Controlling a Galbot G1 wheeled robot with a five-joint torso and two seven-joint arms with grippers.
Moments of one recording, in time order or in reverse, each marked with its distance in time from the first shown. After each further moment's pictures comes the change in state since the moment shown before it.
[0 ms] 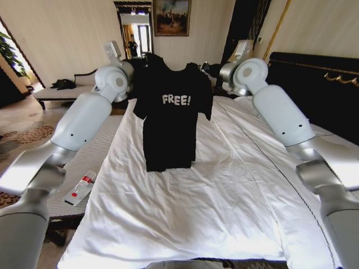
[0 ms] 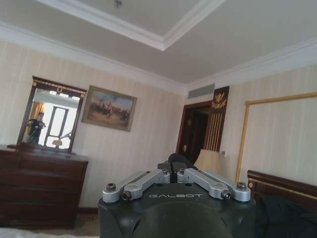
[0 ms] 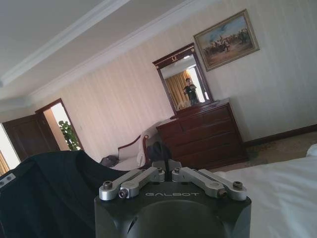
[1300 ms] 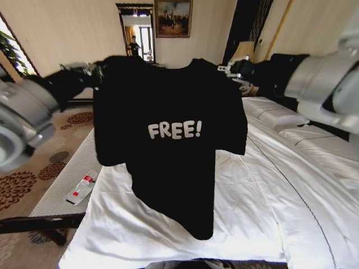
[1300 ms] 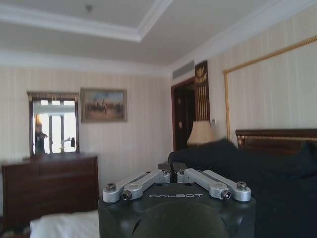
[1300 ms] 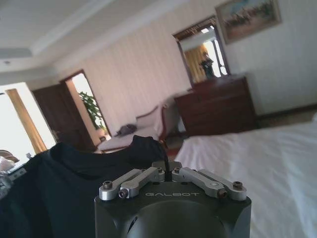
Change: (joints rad) left arm 0.715 0.660 -0.582 -0.842 -0.241 0.072 -0.107; right arm -0.485 -0.456 0.454 0.866 0.509 -0.021 0.392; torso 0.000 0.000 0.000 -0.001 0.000
